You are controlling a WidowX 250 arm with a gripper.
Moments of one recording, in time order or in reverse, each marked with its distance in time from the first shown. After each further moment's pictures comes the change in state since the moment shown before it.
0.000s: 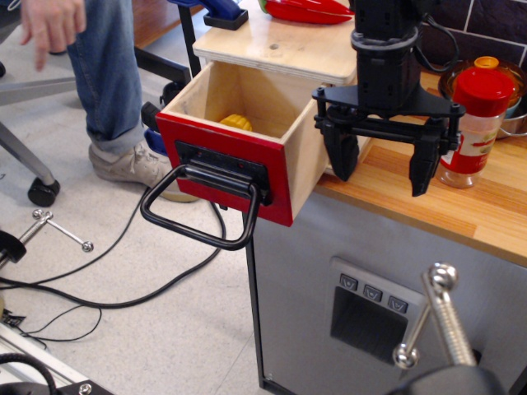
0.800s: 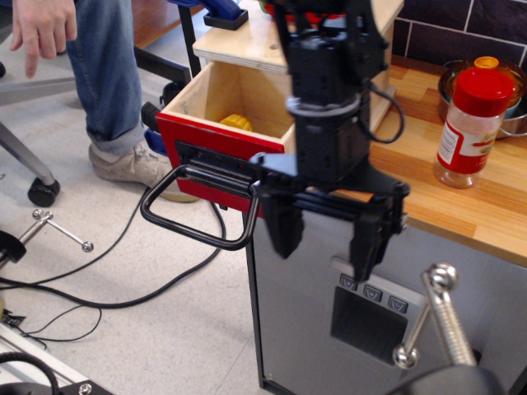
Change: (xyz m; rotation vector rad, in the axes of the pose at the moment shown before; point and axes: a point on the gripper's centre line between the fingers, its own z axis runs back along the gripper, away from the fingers) arm -0.088 0.014 -0.003 -0.020 0.136 -0.070
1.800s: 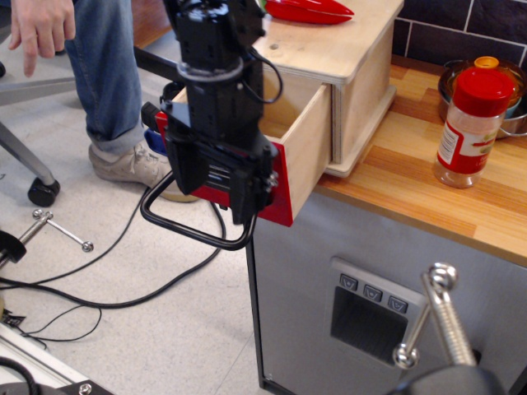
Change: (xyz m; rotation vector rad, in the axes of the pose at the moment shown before) arm 0.027 0.100 0.016 0.158 -0.072 -0.108
